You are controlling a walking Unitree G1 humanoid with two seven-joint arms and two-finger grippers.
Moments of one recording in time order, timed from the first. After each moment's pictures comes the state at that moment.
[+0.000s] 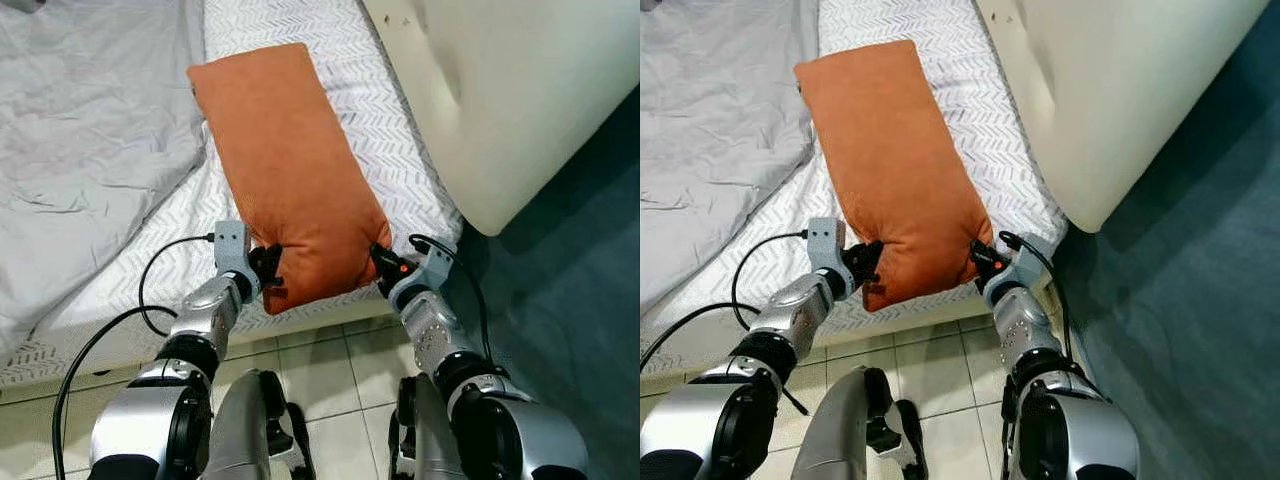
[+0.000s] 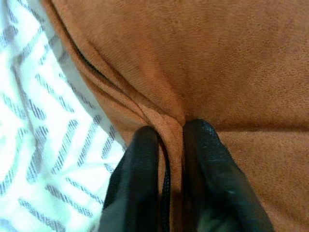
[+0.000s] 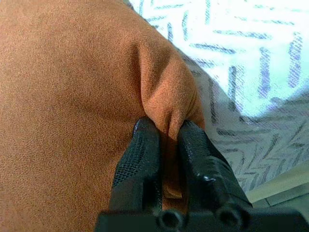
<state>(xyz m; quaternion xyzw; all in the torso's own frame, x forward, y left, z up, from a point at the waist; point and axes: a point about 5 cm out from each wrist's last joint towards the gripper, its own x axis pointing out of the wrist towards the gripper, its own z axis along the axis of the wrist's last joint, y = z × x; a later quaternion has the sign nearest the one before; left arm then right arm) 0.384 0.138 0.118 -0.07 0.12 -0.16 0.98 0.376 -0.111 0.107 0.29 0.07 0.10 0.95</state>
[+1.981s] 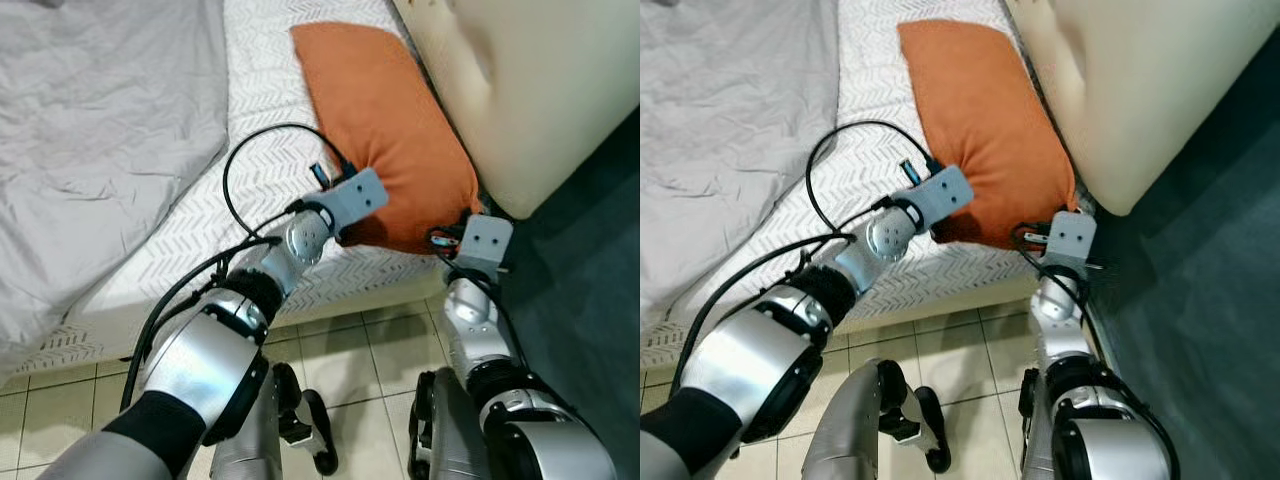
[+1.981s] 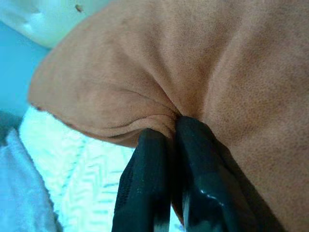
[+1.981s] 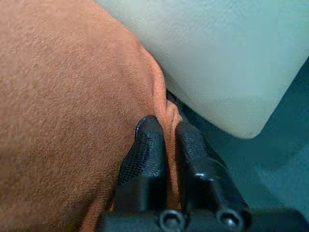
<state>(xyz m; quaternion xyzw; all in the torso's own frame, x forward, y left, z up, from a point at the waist) 0.403 0.030 0.218 0.42 -0.12 -0.21 0.88 0.369 -0.171 0.143 -0.02 -0.11 -0.17 0.98</state>
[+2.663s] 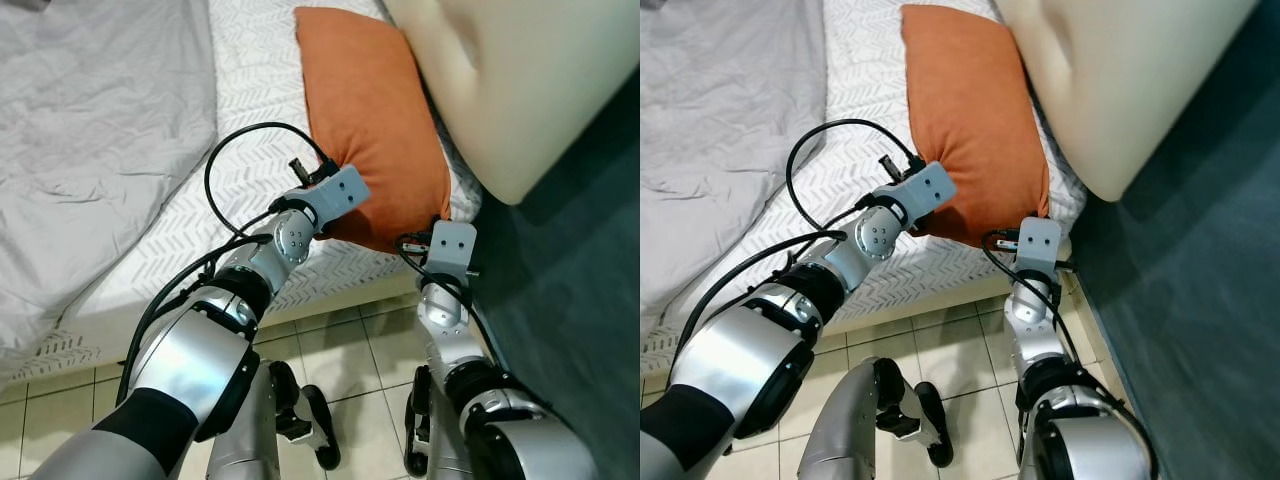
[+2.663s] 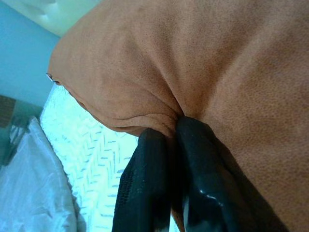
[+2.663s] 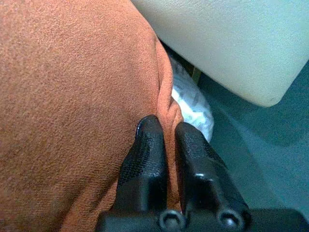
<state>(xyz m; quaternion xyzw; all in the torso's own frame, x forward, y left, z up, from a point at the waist) 0.408 0.048 0.217 0.42 -0.11 -0.15 0.89 0.373 -0.145 0.138 -0.05 -0.09 -0.14 0.98</state>
